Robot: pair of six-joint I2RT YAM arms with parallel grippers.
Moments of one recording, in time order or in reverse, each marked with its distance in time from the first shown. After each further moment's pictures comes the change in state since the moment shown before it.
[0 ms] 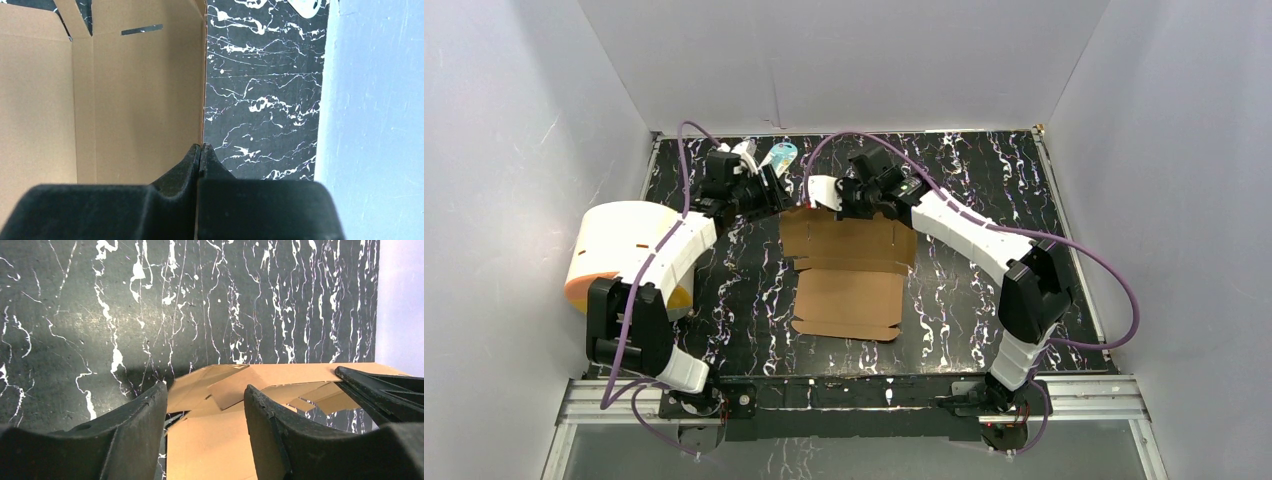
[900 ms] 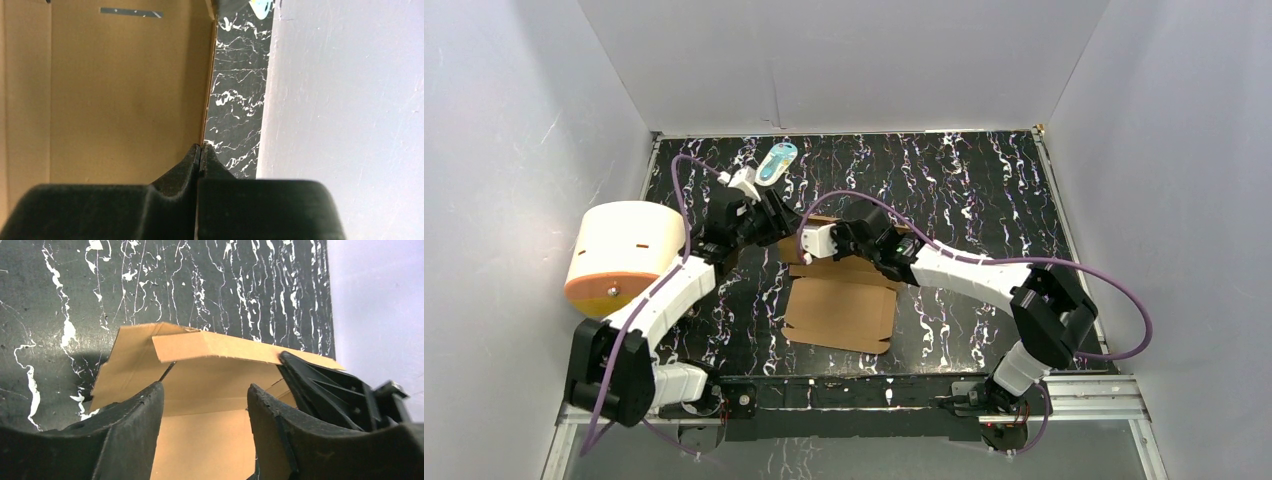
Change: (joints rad) left arm -0.111 -0.206 -0.310 0.263 -0.056 -0.165; right arm 0.180 -0.153 -0.455 0.507 0.340 -0.164
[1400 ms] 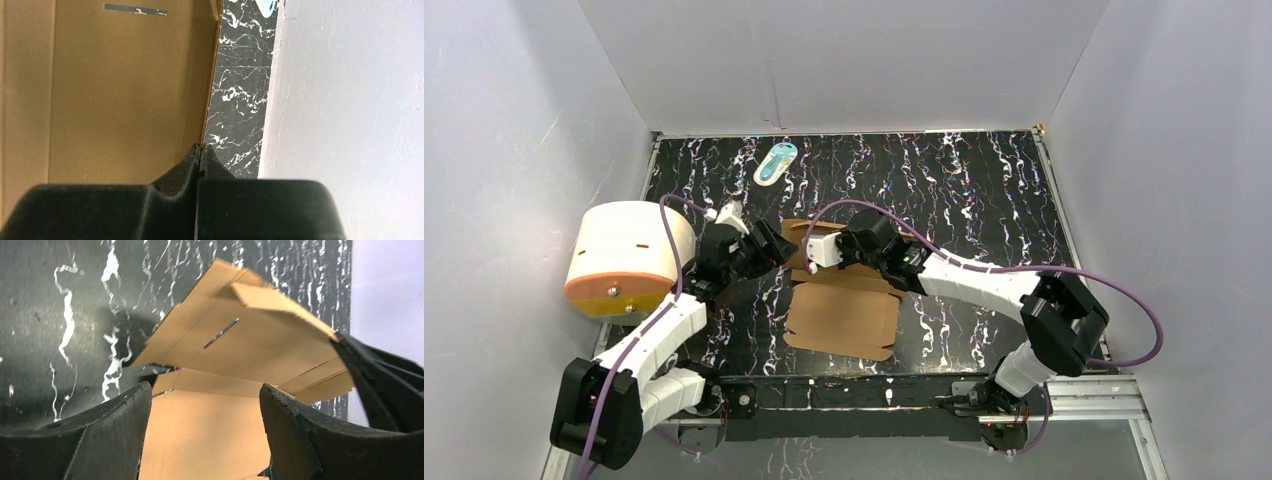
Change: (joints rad) left arm 0.000 -0.230 -0.267 0.040 -0.083 -0.076; right arm 0.016 -0.056 -0.087 0.033 0.010 -0.005
